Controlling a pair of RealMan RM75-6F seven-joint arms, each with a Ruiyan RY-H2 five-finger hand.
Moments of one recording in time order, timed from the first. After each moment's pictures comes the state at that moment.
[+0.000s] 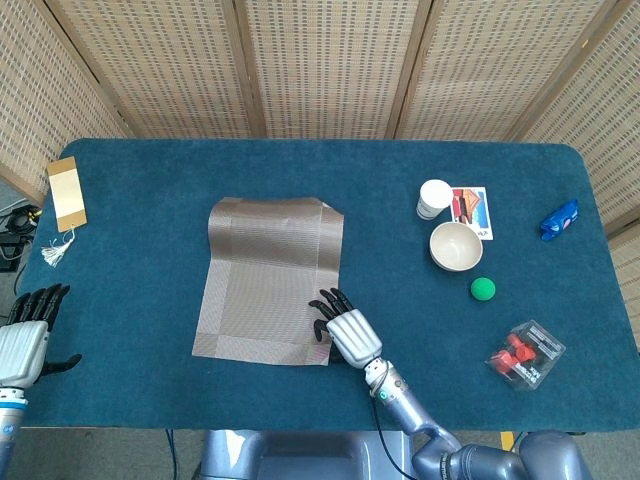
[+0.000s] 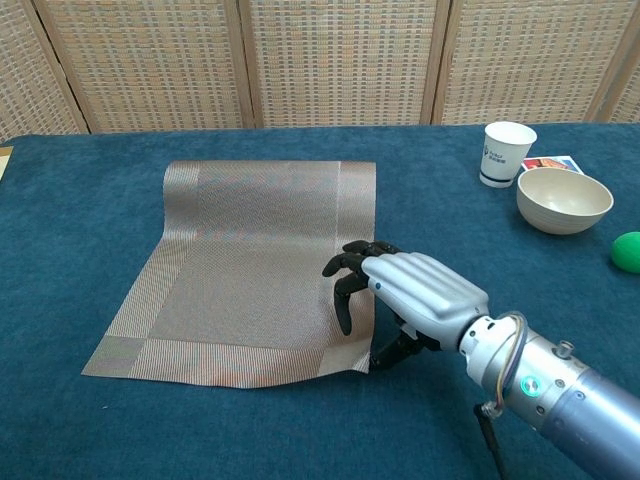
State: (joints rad) left arm -0.12 -1.22 -0.04 -1.52 1.36 1.33 0.08; right arm 0.58 -2.02 0.08 -1.06 -1.54 1.13 -0.01
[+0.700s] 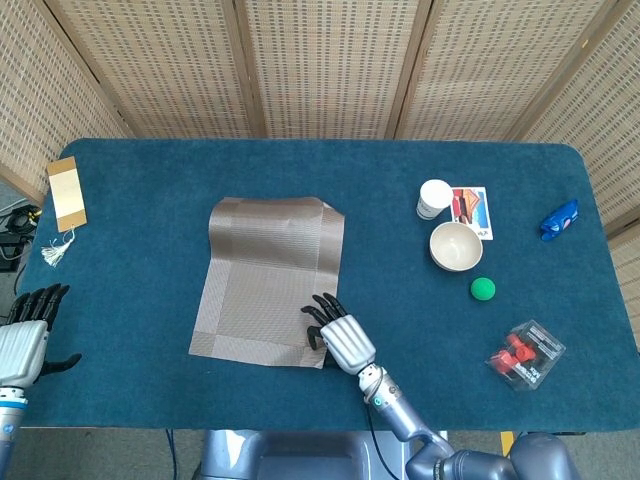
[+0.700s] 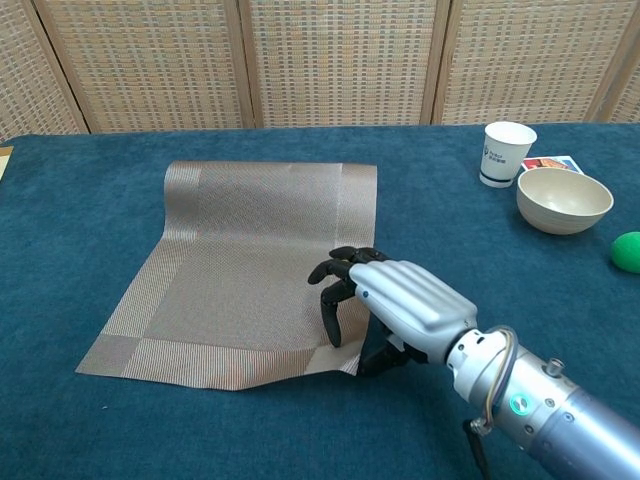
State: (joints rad) left arm -0.12 -1.22 -0.04 -1.51 1.36 1.33 0.07; right arm 0.57 -2.06 0.06 -1.05 -1.56 1.17 0.01
